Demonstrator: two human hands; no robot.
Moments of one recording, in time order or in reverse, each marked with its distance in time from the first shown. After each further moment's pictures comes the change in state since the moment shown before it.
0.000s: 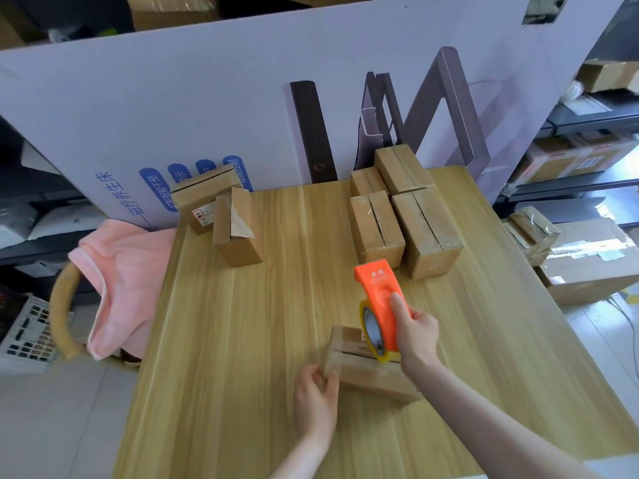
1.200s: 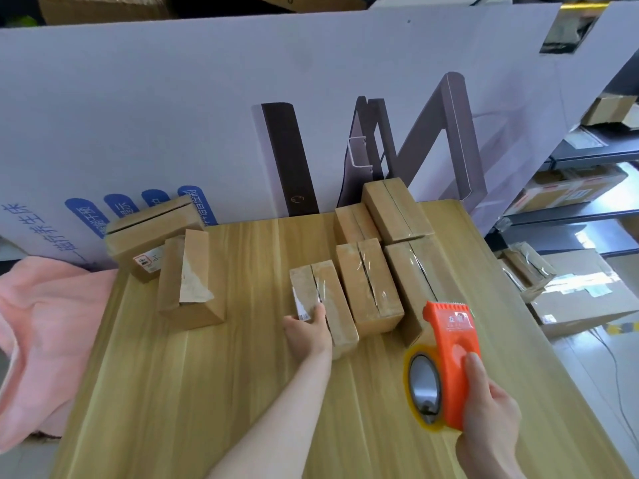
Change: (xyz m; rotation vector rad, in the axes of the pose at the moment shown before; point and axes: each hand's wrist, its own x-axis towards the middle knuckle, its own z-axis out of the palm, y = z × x) left_hand 0.226 0.162 0.080 -0.321 0.167 -0.279; right_hand 0.089 -0.047 -0.021 0.106 0.355 0.028
